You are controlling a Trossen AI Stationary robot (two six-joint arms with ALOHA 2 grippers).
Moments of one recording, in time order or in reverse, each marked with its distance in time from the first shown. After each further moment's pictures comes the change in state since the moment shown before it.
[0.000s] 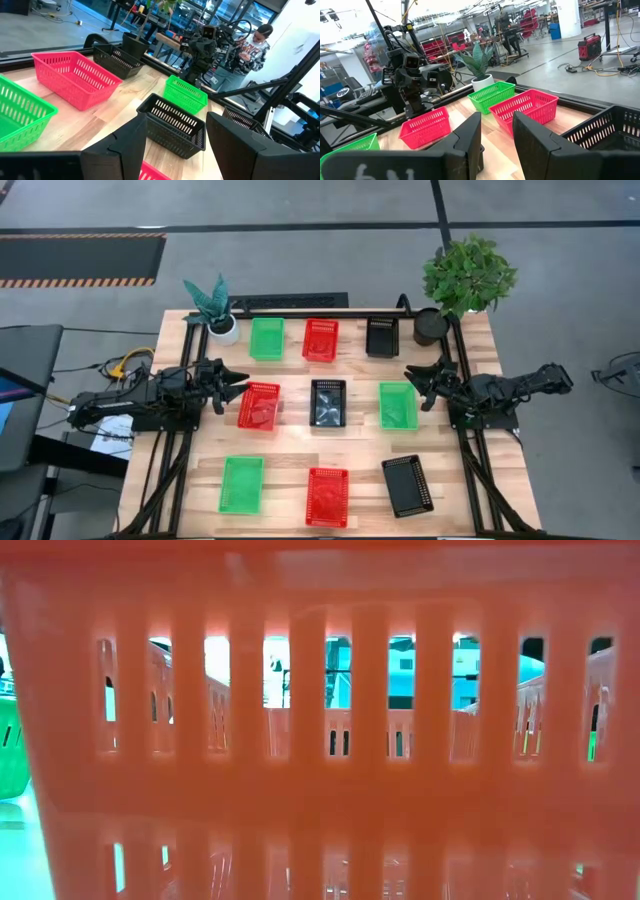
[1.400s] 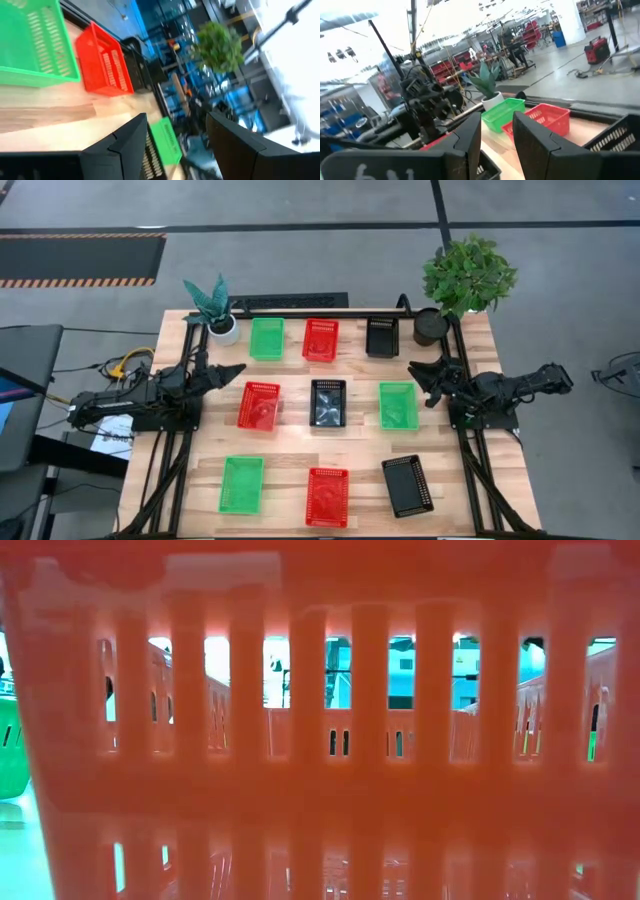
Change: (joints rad) left arm 0.000 0.000 0.000 0.025 -0.273 -0.729; right arm 0.000 0.000 0.000 0.147 0.000 0.061
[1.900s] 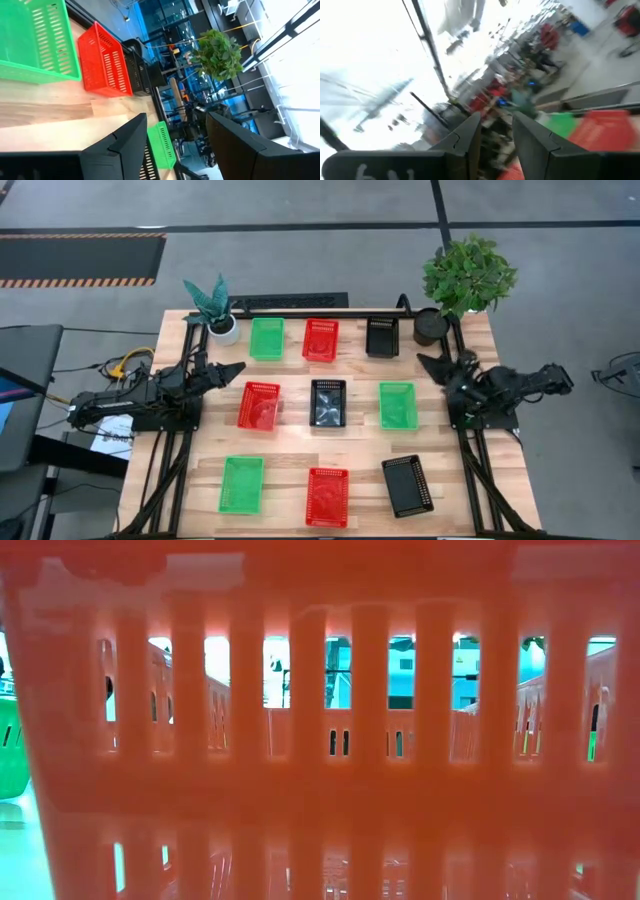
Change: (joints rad) left arm 0.000 0.000 -0.001 0.013 -0.003 -0.032; right arm -0.005 0.002 0.078 0.160 -0.029 0.284
